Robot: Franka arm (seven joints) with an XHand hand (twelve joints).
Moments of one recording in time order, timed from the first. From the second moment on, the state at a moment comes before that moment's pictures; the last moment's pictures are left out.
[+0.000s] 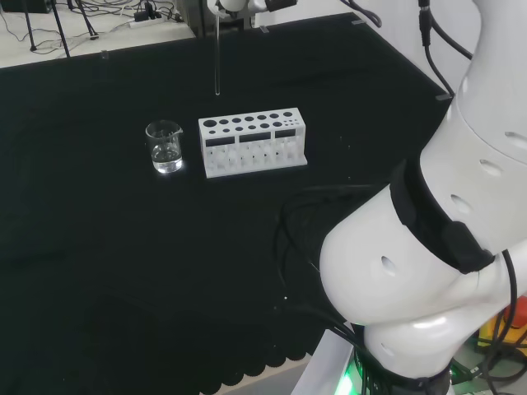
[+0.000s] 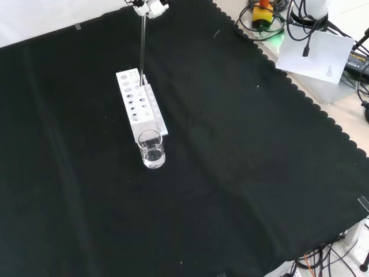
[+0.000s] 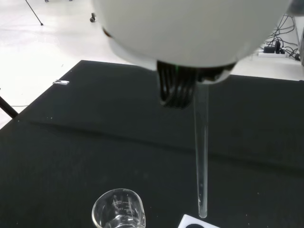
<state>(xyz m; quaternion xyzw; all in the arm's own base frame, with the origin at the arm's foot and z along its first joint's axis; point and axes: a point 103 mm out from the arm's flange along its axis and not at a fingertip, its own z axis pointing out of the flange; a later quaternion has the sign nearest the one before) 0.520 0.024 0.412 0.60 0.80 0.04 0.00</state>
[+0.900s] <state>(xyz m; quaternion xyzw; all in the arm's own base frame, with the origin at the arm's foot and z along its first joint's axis) 0.539 0.063 0.398 0.57 0.82 0.03 -0.01</state>
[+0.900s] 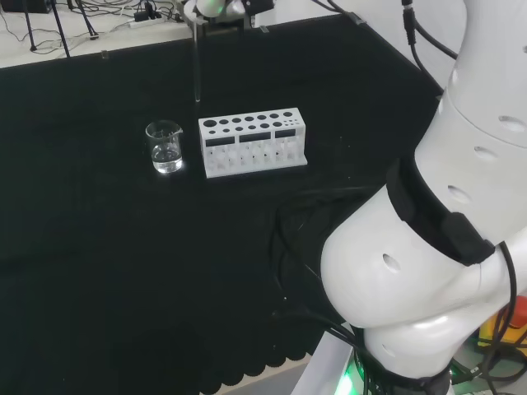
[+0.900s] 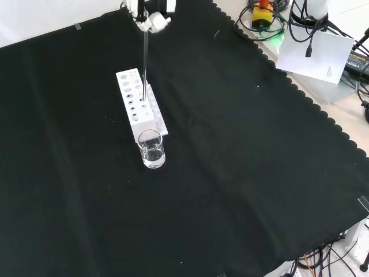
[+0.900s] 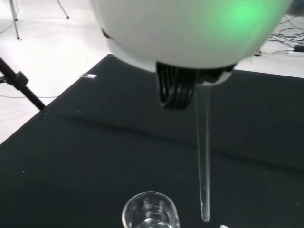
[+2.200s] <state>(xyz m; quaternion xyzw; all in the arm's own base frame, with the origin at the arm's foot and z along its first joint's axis) 0.592 0.143 0.342 0.49 0.87 0.03 -0.04</state>
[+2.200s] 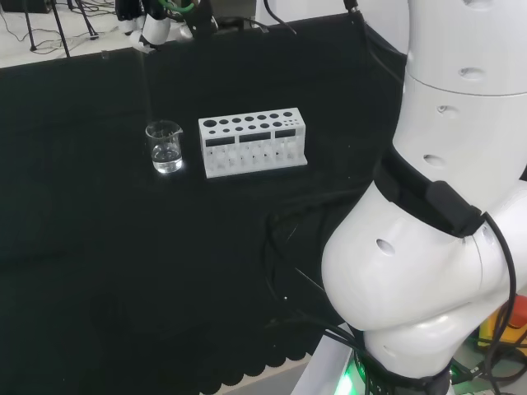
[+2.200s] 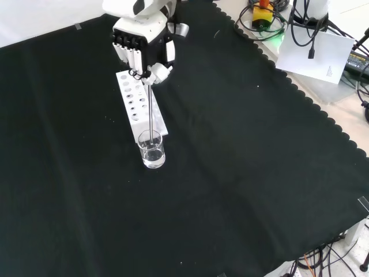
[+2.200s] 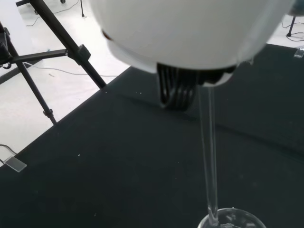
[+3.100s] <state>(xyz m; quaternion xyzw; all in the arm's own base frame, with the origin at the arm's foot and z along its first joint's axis) 0.601 0.130 0.292 0.50 0.87 0.01 -0.05</state>
